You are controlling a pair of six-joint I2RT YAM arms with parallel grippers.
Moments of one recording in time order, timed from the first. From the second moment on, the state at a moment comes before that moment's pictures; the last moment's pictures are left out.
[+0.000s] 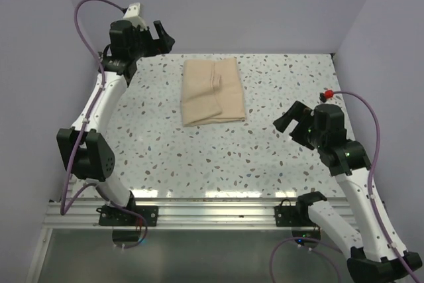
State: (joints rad) left arm -0.11 1.71 1.70 -0.25 0.16 -0.29; right arm 0.24 0.81 0.98 -0.83 0.03 0.73
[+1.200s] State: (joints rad) left arm -0.53 2.49 2.19 -0.60 -0.33 -0.31; right arm 0.24 1.03 1.04 -0.83 0.09 0.67
